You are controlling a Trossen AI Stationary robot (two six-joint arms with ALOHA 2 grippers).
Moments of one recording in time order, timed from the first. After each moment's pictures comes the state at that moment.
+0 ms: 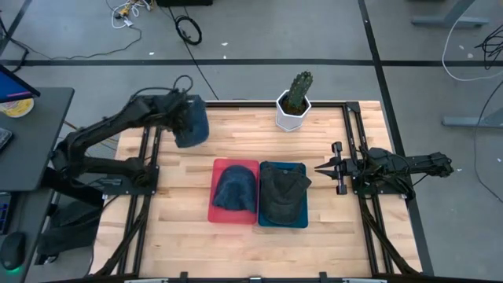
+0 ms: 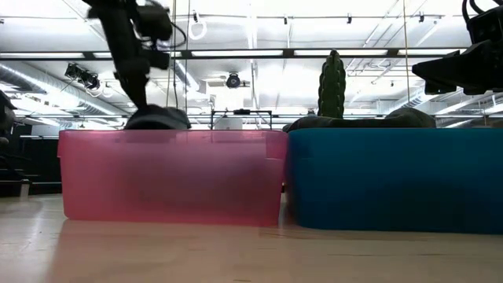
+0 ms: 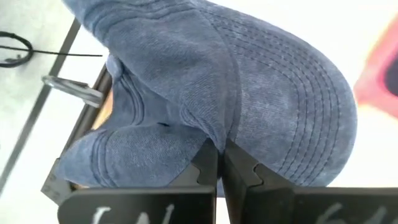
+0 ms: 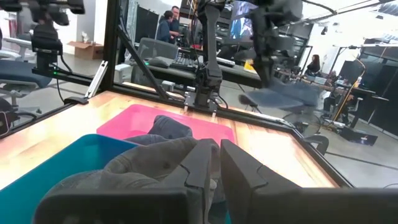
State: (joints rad) left arm 0.61 1.13 1.04 -1.03 -0.18 0.18; right arm 0.09 0.01 0.02 0.01 0.02 -0.24
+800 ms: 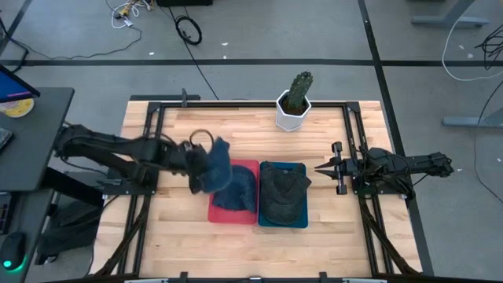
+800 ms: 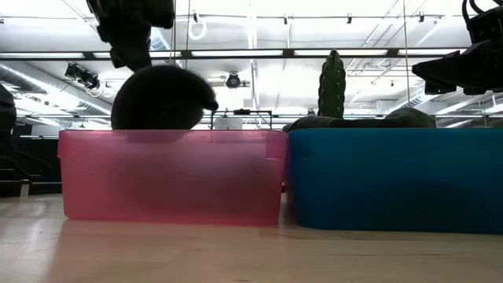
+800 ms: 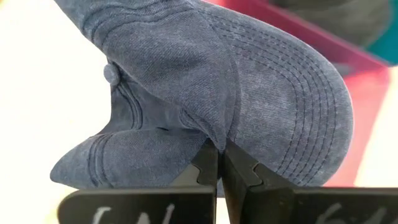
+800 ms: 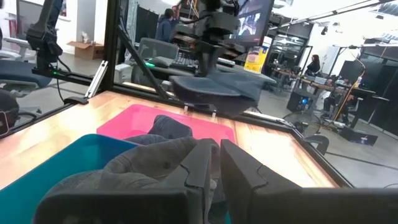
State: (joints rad) left arm -0.18 1.17 1.04 -0.91 -0.27 -0.57; right arm 0.09 0.01 0.02 0.01 0.02 -0.24
